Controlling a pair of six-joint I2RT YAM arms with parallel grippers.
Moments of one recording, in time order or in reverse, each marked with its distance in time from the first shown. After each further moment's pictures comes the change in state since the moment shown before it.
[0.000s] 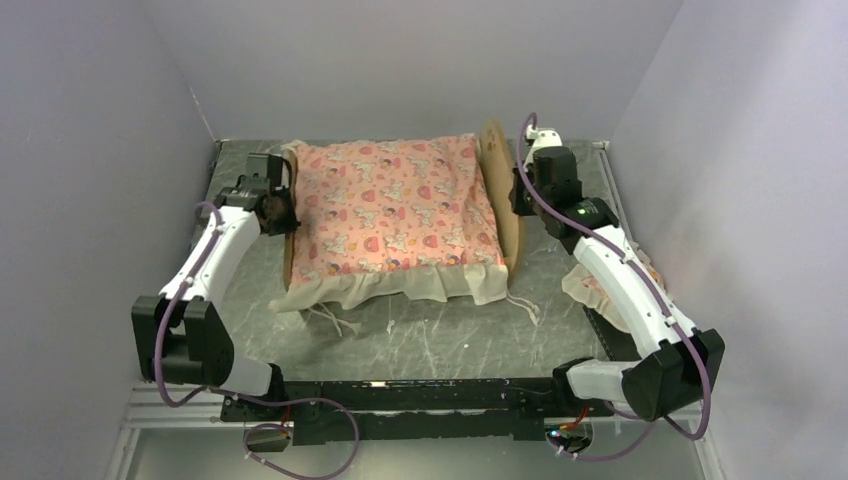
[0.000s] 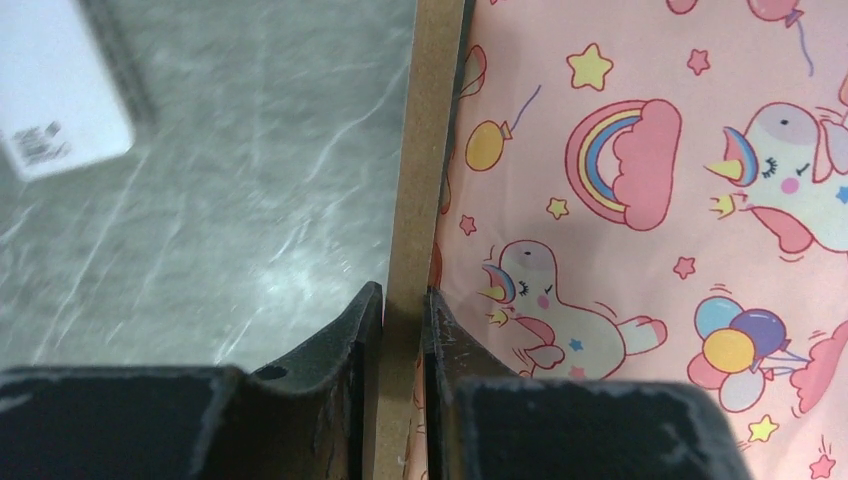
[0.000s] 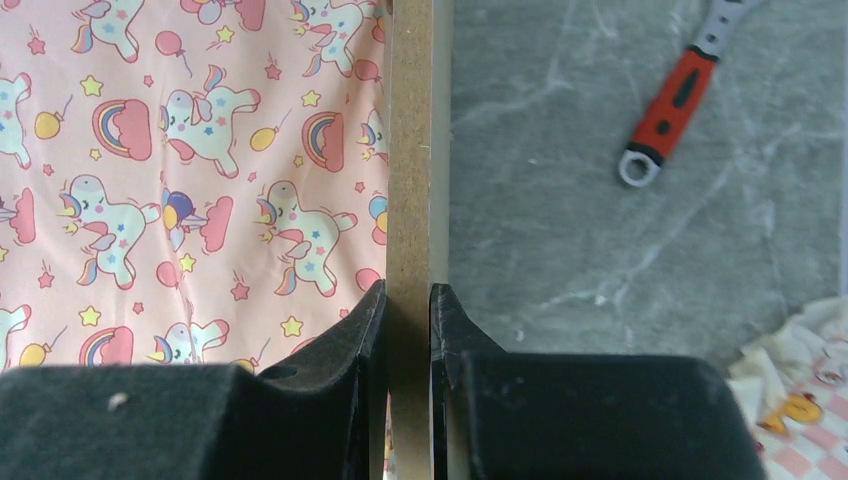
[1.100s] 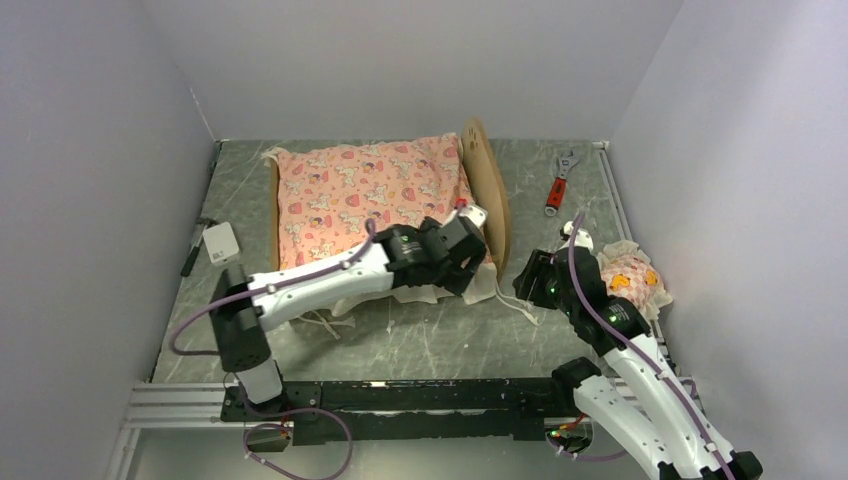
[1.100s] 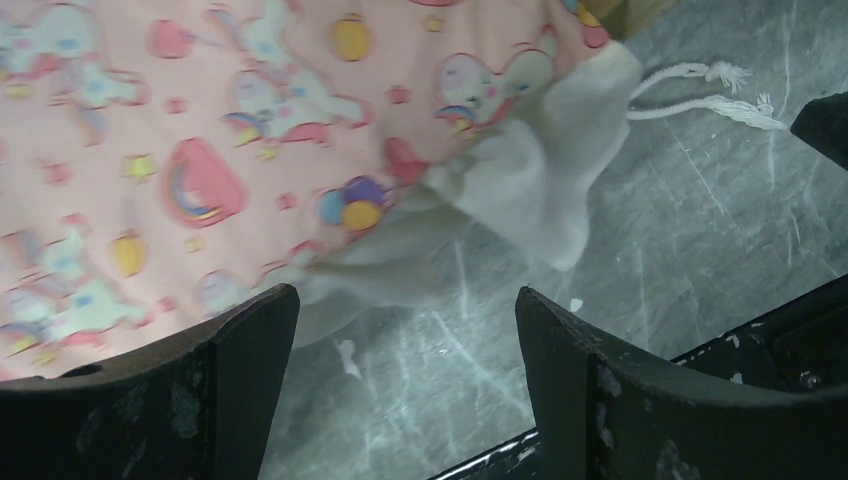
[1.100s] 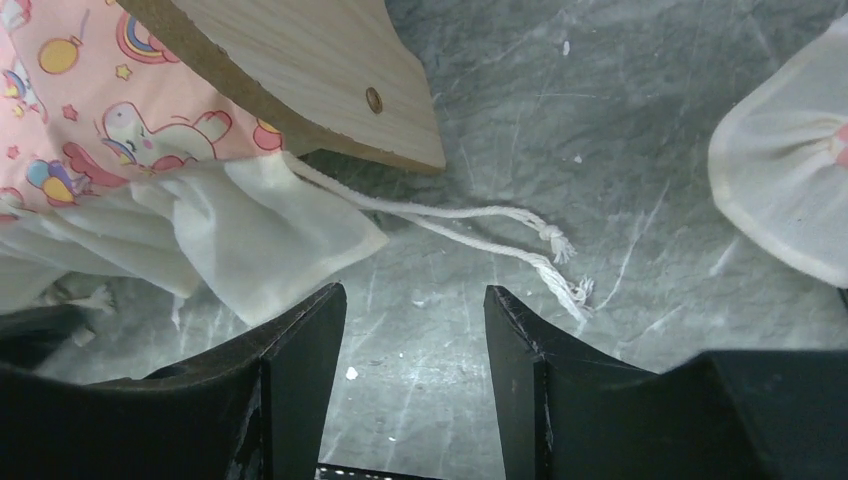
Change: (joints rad) left arm -1.006 0.222 0.375 -0.158 -0.283 -0.132; right arm 0.095 -0.617 -0.551 -0.182 0.008 0.380
